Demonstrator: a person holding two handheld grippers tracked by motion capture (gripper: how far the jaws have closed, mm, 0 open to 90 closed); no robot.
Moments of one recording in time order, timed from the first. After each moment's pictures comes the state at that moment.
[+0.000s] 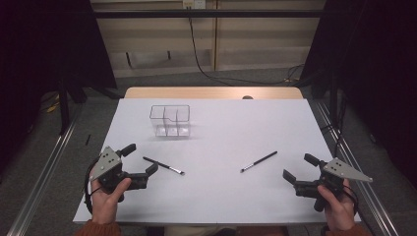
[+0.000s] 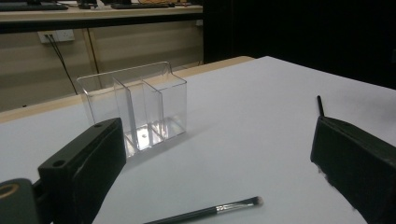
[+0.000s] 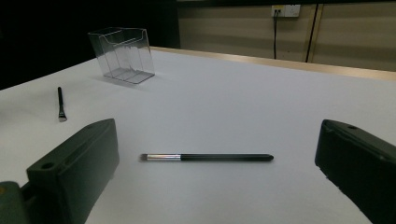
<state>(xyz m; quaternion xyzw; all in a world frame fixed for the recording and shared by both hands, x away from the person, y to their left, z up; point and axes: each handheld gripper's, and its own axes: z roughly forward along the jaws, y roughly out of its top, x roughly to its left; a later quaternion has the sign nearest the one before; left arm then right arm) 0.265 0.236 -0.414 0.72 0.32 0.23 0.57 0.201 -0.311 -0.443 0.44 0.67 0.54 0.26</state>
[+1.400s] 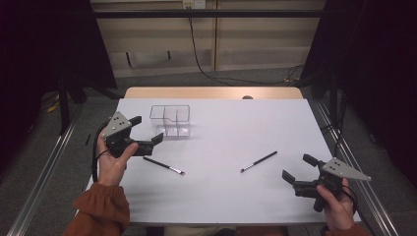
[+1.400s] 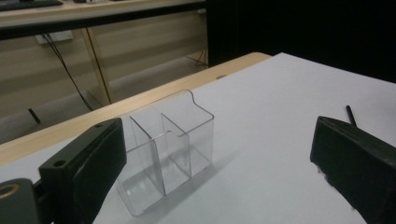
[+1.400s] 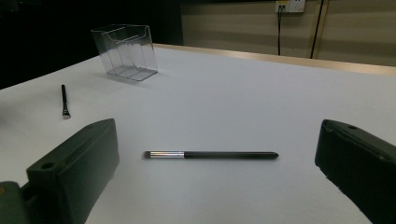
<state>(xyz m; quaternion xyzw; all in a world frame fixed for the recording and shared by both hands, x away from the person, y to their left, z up) 0.334 0.219 -0.374 0.76 0.31 0.23 0.53 0.203 -0.310 -0.444 0.44 0.67 0.54 0.25</state>
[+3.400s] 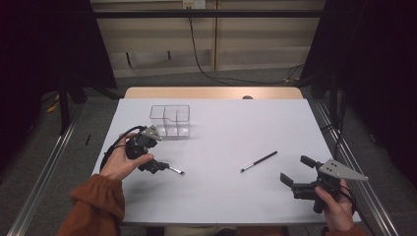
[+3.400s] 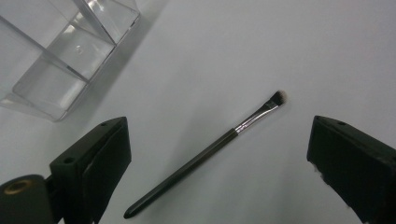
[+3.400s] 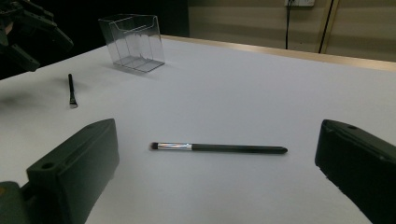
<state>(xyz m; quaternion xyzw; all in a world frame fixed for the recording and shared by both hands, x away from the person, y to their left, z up) 0.360 0.188 -0.410 0.94 0.20 0.06 0.26 0.201 -0.305 -0.444 0.43 0.69 0.54 0.24</state>
